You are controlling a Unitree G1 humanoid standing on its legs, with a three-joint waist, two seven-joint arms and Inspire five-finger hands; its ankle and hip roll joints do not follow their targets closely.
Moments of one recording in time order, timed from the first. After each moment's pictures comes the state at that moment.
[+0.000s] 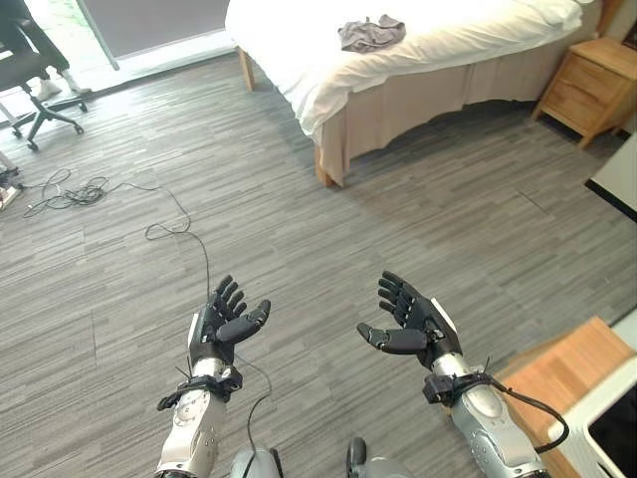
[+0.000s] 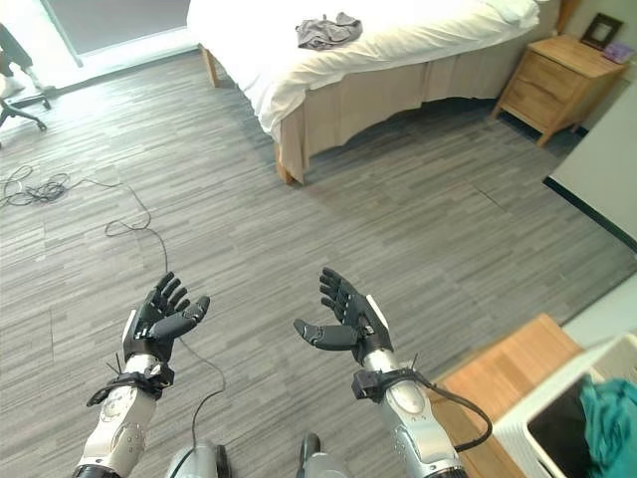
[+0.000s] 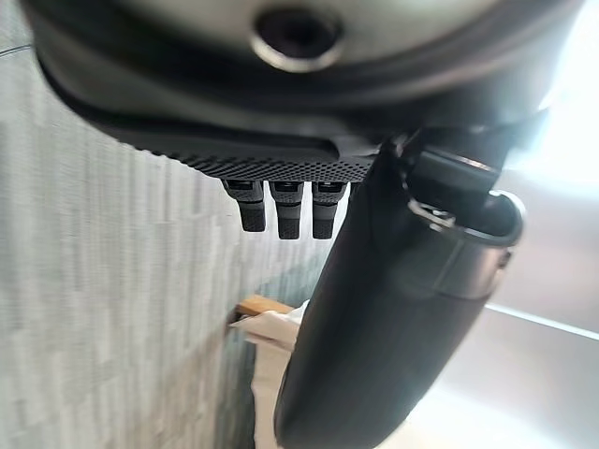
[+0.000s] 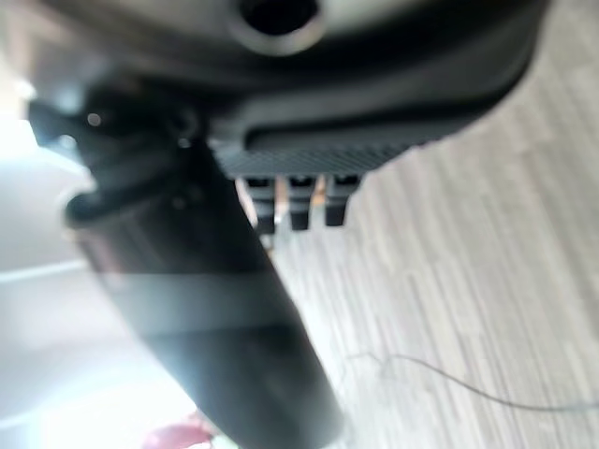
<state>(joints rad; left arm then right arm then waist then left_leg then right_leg) 0.09 0.25 -0.07 0.27 -0.62 -0.21 0.10 0.02 -0.44 0.28 0.10 0.48 -0.13 0.04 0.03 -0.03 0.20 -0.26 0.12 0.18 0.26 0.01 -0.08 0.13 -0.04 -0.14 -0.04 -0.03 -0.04</state>
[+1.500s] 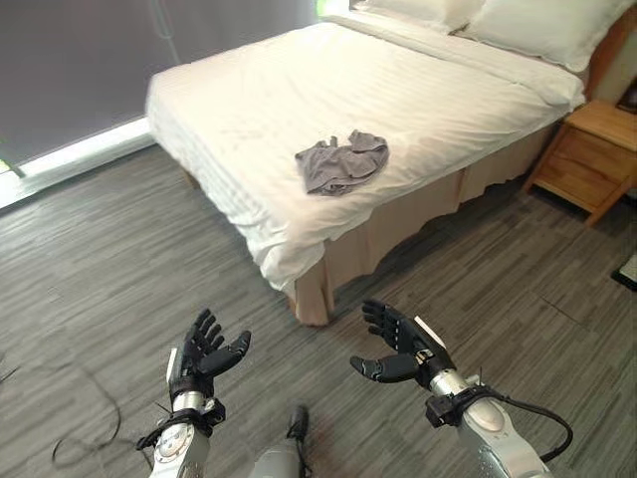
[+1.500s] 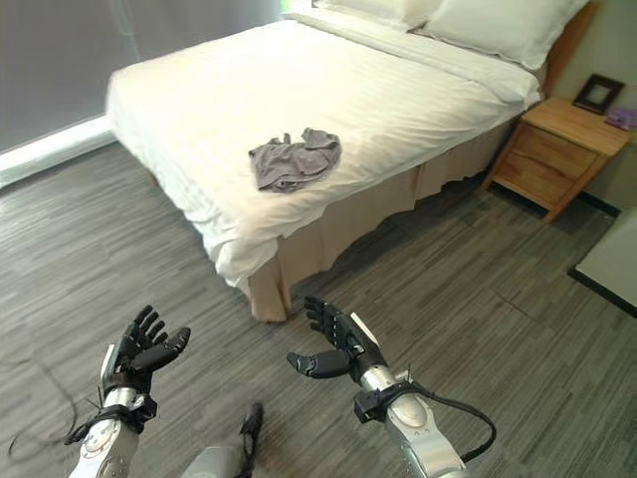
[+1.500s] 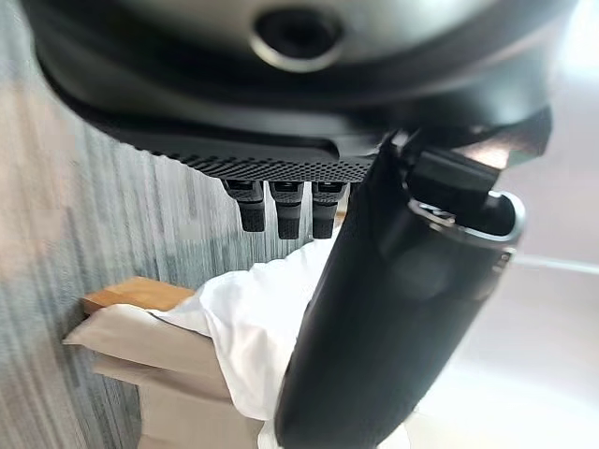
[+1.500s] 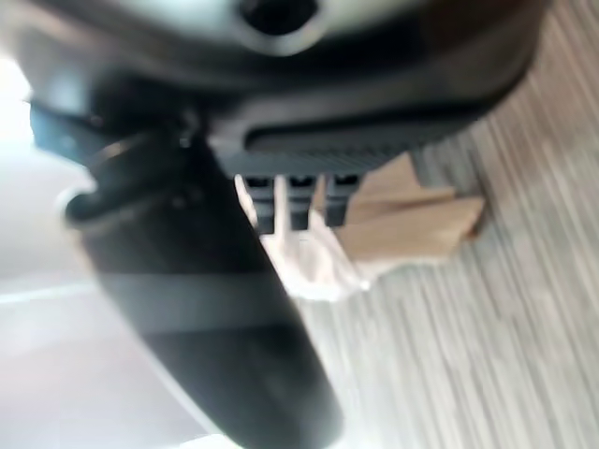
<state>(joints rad) 0.21 0.24 0.00 0.31 -0.59 -0.23 0.12 0.12 -0.49 0.31 0.10 0.41 -0.11 0.14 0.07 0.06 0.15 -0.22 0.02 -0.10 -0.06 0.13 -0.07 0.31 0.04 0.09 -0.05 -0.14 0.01</state>
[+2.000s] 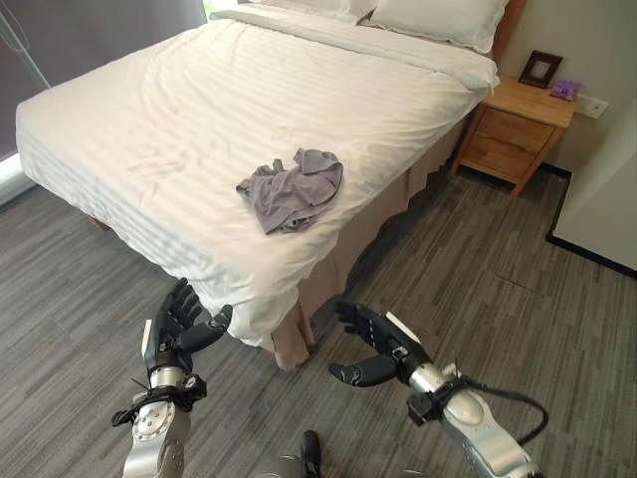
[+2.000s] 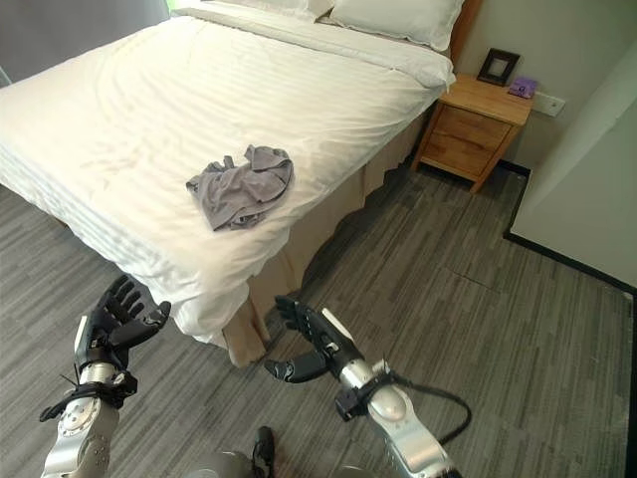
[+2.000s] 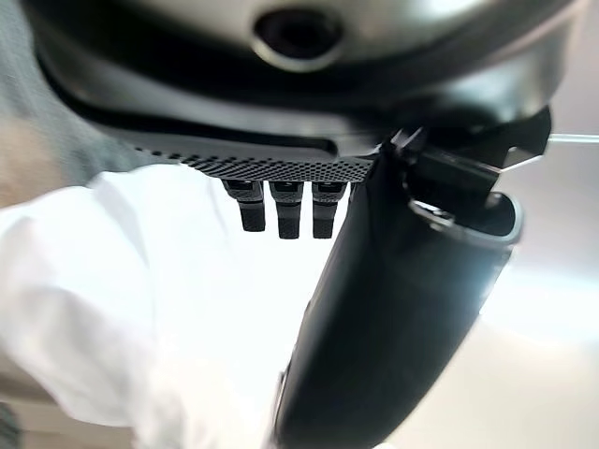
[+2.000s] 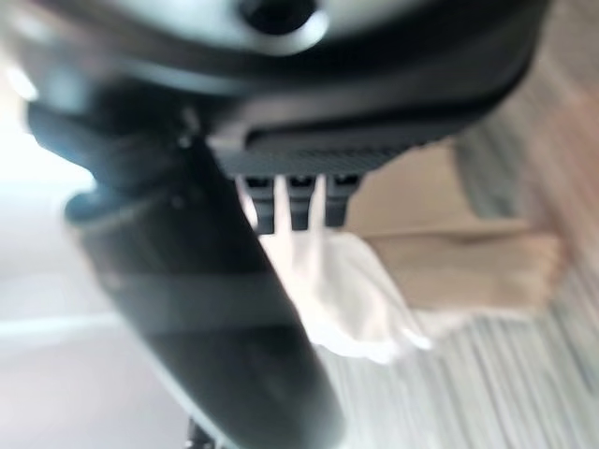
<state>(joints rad) 0.14 0.35 0.04 0.21 -0.55 -0.25 0.11 -0.03 -0.45 0.39 0.07 0.25 -0.09 0.17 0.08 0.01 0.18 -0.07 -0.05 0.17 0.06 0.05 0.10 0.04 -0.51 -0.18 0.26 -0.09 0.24</state>
